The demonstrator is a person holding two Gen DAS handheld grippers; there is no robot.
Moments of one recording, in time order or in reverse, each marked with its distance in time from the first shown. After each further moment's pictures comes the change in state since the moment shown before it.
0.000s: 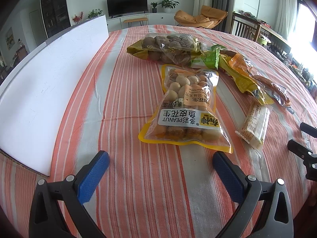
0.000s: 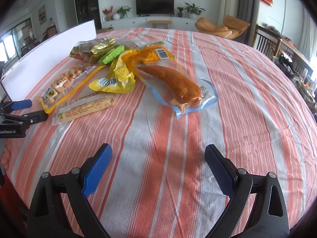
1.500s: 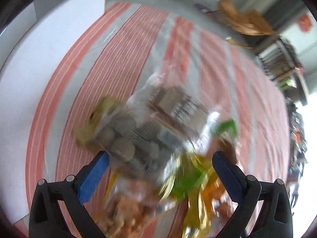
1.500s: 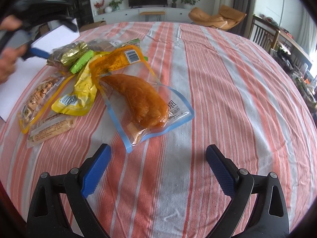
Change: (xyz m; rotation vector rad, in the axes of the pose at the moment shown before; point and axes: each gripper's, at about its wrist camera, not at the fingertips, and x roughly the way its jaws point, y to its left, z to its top) left arm 0.106 -0.006 0.222 -0.465 0.335 -0.047; right arm 0.029 -0.045 0.035 0.032 0.068 -0.027
